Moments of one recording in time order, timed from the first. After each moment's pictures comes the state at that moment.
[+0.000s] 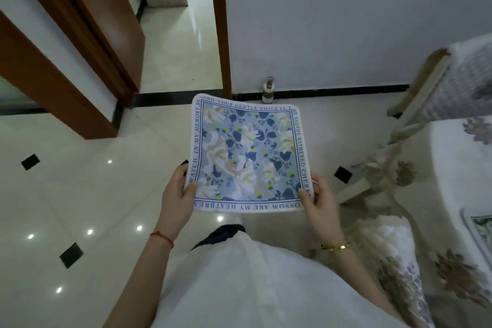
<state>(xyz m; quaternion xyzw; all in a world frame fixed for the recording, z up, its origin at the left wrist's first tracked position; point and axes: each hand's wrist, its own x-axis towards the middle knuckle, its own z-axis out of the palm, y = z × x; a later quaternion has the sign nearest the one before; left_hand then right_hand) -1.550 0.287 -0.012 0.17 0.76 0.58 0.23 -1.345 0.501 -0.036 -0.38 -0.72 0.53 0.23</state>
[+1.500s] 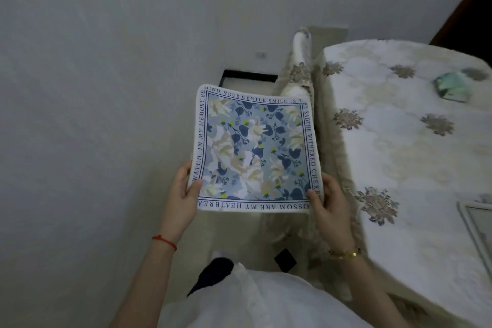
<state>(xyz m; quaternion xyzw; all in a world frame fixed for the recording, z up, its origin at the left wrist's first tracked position) -1.681 1.357 0.031 0.59 0.42 0.39 0.57 -1.428 1.201 0.009 -0.74 -0.36 0.20 0.53</state>
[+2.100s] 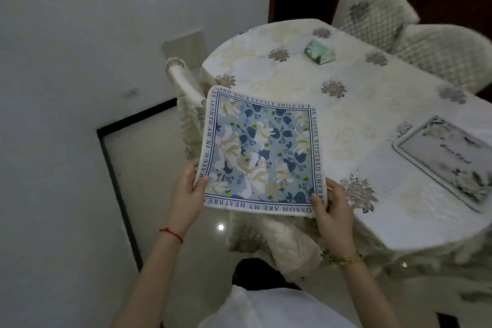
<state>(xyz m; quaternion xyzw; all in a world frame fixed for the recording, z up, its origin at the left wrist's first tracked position) -1.447 1.609 0.031 0.74 0.19 0.14 0.62 -1.386 1.319 0.000 -0.81 -0.04 0.01 0.58</state>
